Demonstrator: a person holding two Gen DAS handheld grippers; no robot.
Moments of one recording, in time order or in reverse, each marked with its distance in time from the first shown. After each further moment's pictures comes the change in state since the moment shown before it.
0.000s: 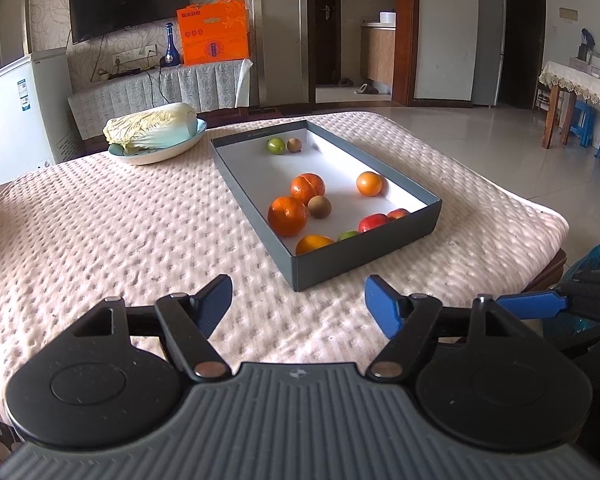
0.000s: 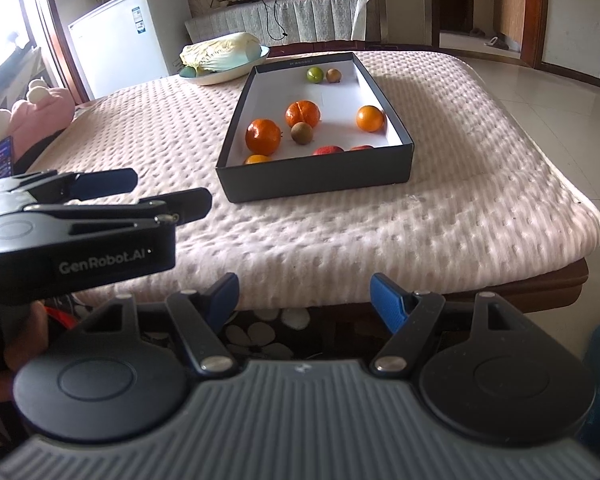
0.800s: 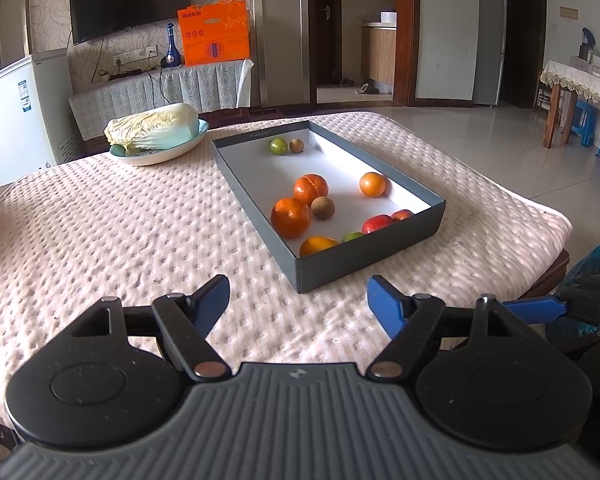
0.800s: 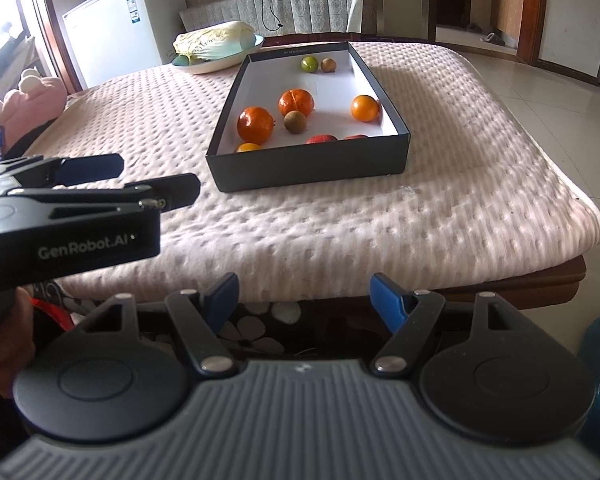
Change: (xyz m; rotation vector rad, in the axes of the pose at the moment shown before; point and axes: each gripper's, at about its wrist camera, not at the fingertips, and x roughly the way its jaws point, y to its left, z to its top) left arm 0.002 0.003 0.001 0.004 -0.002 0.003; right arm 0.006 -0.001 -0.002 -0.008 0.028 -0.023
